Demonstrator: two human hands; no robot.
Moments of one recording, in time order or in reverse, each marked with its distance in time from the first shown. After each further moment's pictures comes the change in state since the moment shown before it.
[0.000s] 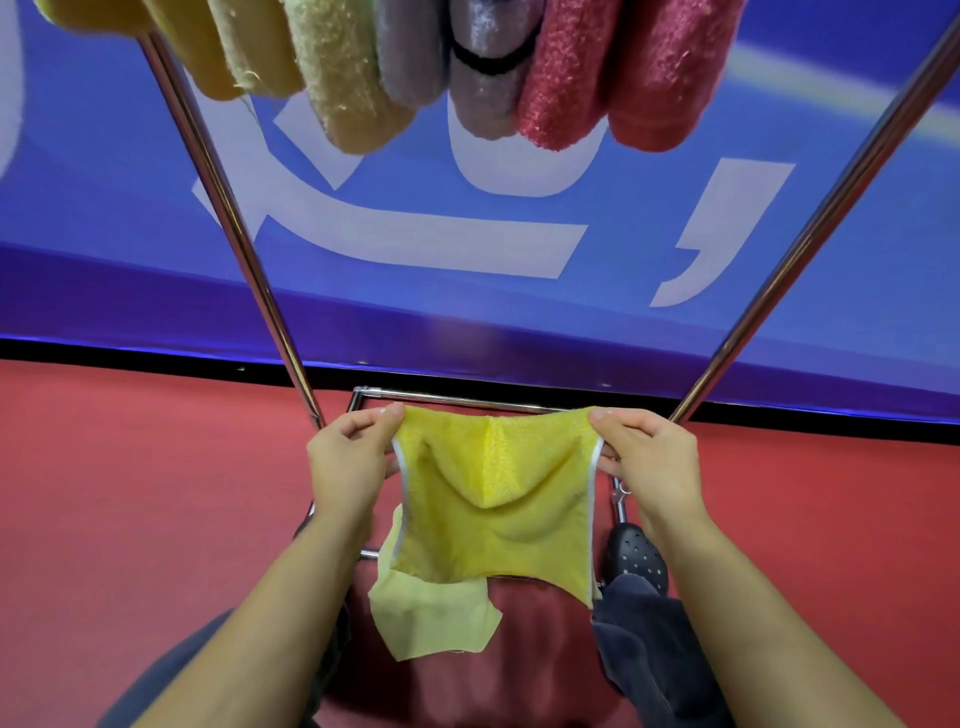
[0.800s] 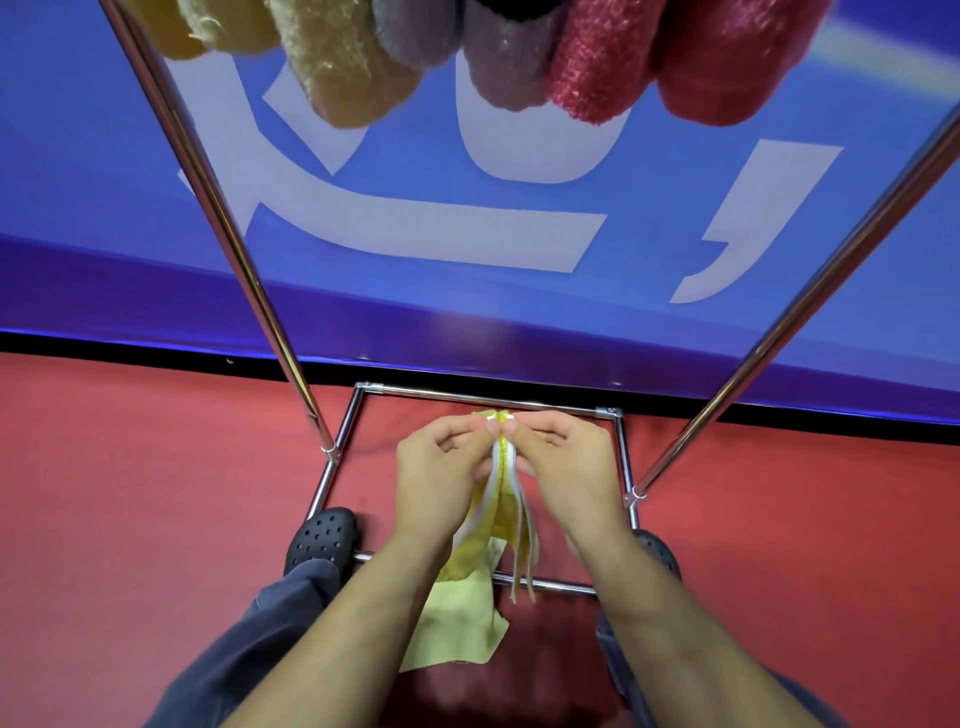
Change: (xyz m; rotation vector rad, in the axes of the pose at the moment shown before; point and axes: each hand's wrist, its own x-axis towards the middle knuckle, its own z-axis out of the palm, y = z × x) left_hand -0.027 -0.008 0.061 -0.015 -0.256 -0.048; right_hand -0.008 0.022 0.081 -0.170 -0.200 -0.042
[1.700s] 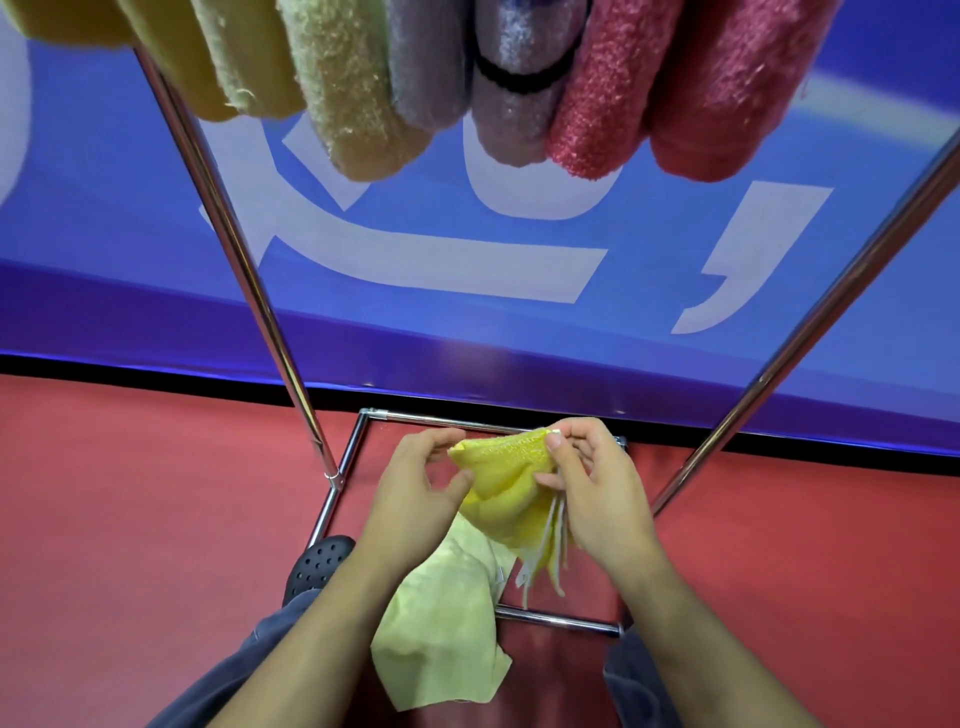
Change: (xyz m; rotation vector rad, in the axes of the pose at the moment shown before) left_hand 0.028 -0.005 -0.043 0.604 -0.121 0.304; right_hand 0.005 -0.007 -0.026 -0.135 -0.016 -0.199
